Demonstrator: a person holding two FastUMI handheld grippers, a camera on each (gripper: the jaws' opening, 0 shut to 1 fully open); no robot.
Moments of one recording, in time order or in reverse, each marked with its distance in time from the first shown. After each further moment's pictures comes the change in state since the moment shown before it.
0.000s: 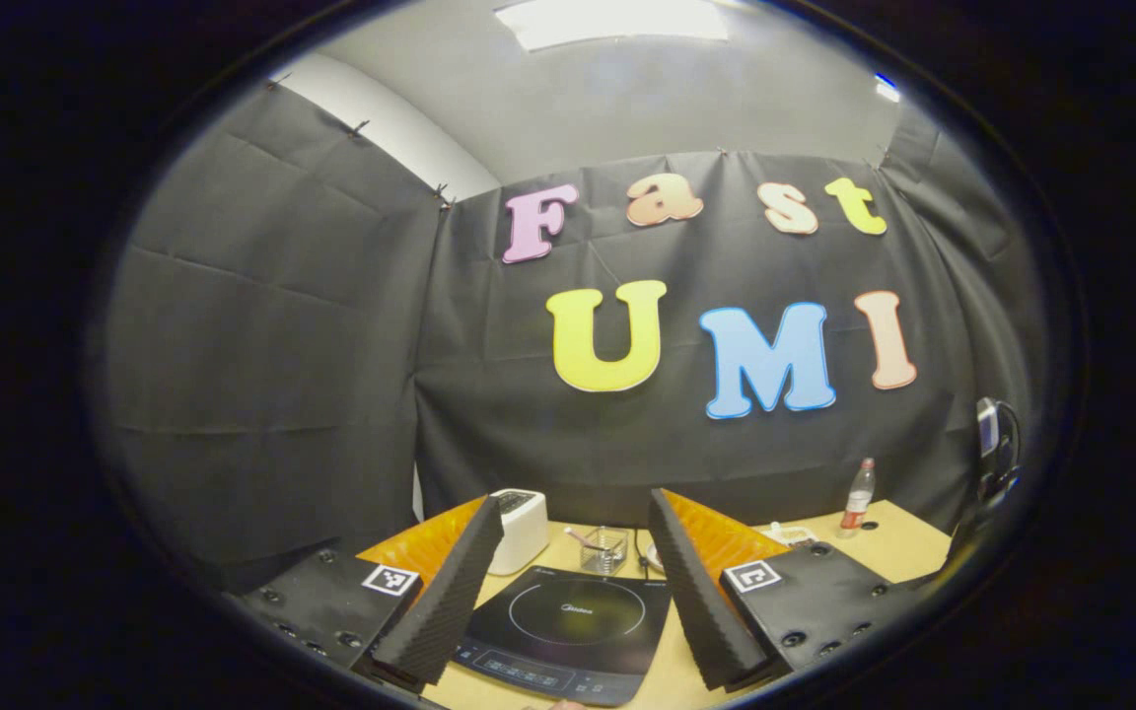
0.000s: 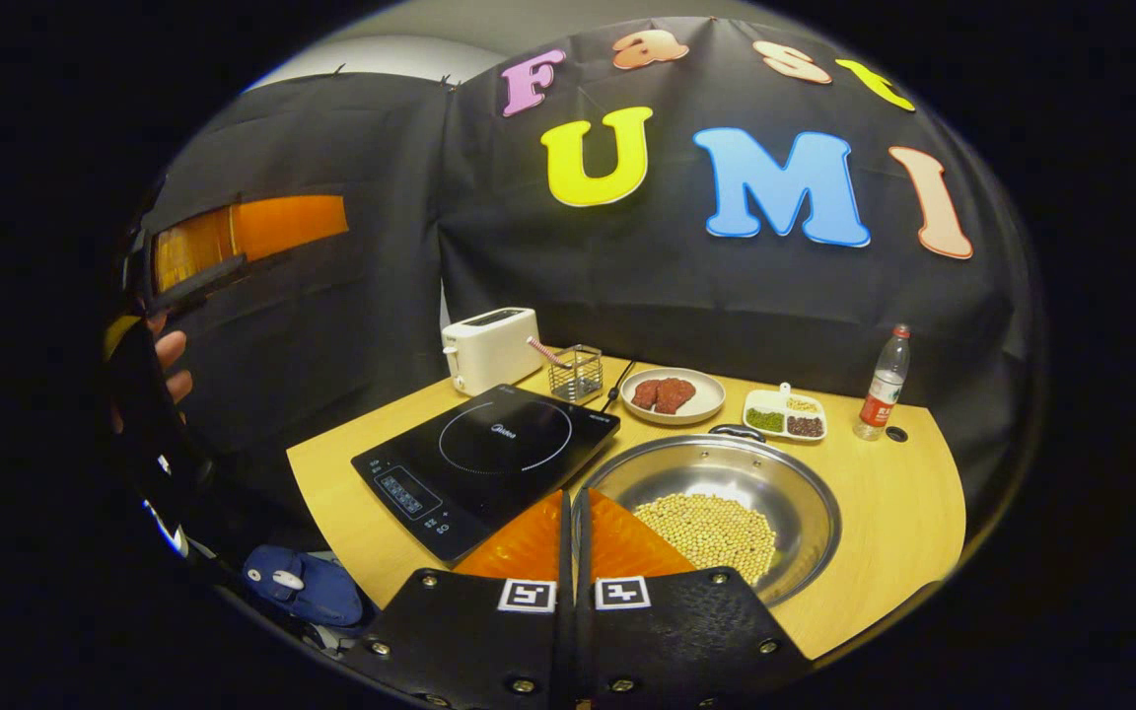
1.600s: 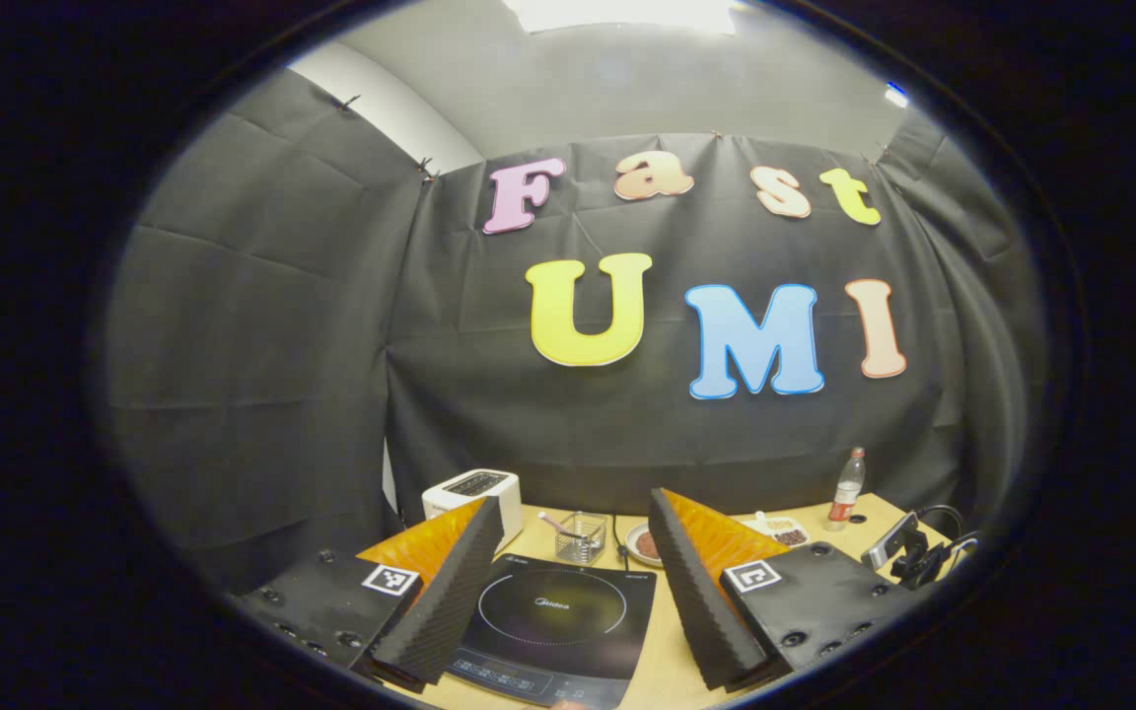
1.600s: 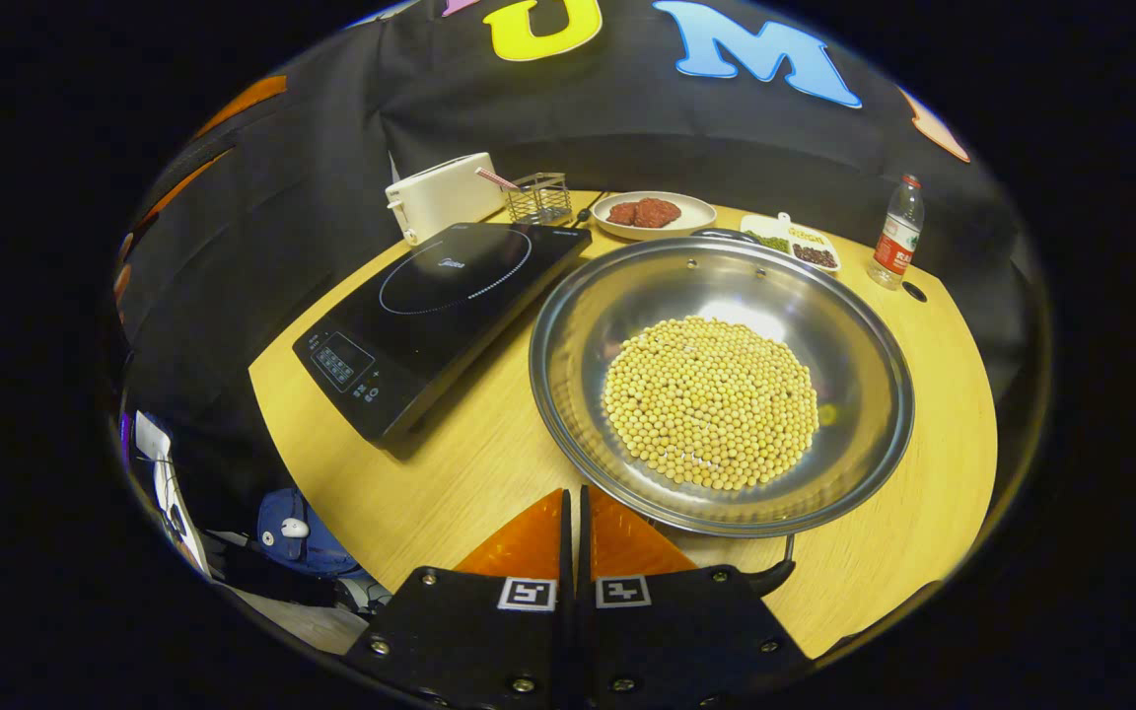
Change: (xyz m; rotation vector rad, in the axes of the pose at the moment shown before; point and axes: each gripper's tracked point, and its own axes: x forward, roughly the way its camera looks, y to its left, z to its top) left arm 0.037 -0.027 -0.034 -0.037 0.050 -0.086; right arm 0.014 -0.035 -0.124 0.130 0.447 -0.072
